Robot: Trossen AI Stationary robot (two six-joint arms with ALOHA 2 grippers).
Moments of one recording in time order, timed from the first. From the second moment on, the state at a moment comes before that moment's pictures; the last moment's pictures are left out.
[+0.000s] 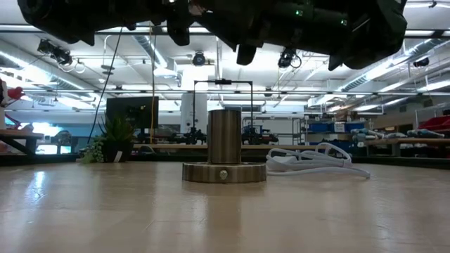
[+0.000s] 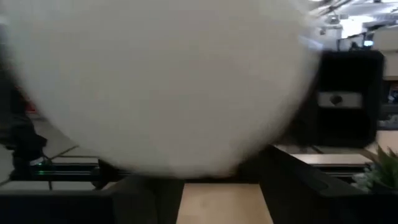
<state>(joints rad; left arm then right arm) -0.19 1.42 0.56 1.03 -0.01 -0.02 0.18 1.88 0.83 1.25 0.12 0.01</state>
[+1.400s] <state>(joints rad) -0.19 1.41 0.56 1.02 0.01 0.00 0.19 1.73 0.71 1.11 0.21 0.02</state>
